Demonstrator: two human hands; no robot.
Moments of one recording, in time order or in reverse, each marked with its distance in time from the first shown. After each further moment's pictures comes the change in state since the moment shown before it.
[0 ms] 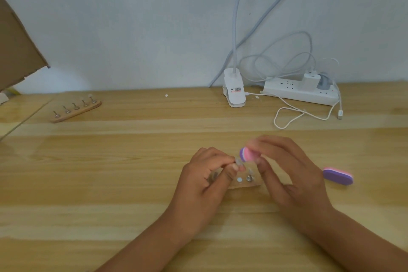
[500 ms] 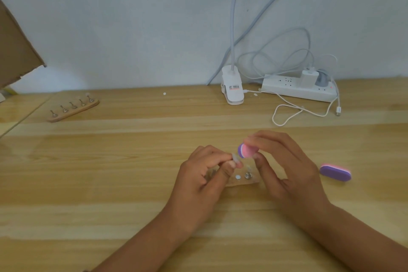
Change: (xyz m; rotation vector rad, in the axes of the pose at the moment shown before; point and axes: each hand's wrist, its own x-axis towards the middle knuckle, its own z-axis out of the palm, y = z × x) left_hand -0.001 -0.003 0.000 -0.003 0.001 0.000; right_hand 0.000 0.001 0.000 -0.017 -0.020 0.013
